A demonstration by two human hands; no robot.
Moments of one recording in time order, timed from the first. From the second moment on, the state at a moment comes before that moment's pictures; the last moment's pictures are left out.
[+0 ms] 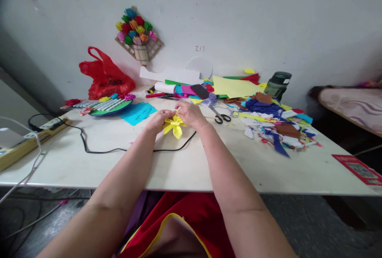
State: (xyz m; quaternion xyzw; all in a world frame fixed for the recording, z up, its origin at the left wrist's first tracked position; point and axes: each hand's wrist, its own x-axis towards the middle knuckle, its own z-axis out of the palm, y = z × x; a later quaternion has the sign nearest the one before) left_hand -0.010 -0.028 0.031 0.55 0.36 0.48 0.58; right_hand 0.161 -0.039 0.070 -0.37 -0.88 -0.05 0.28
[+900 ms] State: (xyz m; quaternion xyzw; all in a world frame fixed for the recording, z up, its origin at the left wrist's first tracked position) left_hand -0.012 -0.029 0.032 0.58 0.36 0.46 0.56; right_hand 0.169 -0.026 0.064 -0.40 -0.86 0.10 0.31
